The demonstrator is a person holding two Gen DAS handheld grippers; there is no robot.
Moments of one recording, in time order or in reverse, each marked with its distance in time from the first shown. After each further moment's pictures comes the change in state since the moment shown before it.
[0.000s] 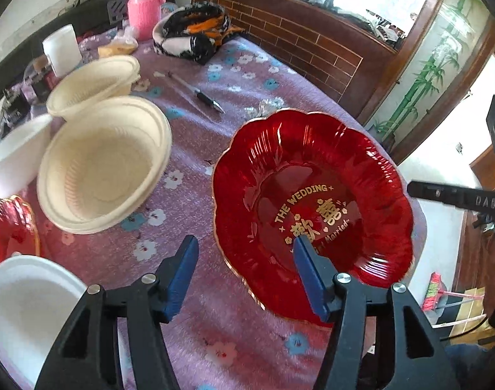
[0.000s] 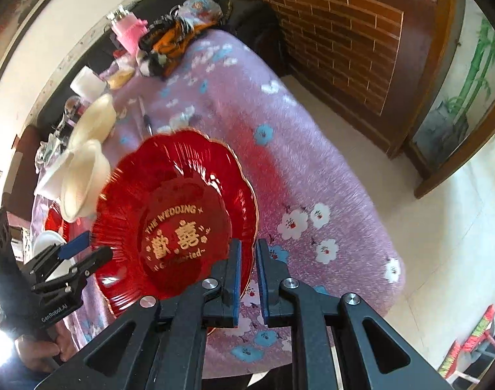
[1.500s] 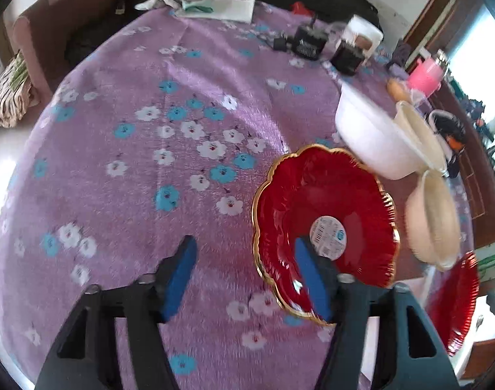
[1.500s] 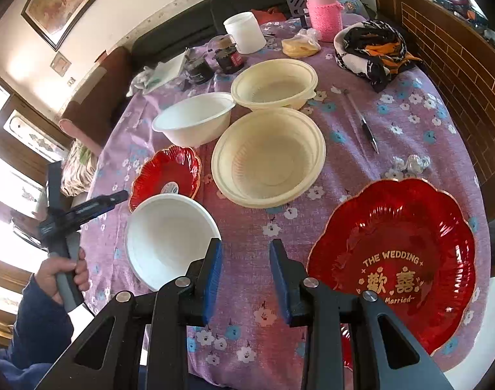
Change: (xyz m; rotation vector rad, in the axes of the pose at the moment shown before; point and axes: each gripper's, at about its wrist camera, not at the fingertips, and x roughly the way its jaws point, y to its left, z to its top) left arm -0.090 0.308 -0.105 -0.715 -0.031 0.302; right arm 0.016 0.229 -0.006 -0.426 0.082 0.246
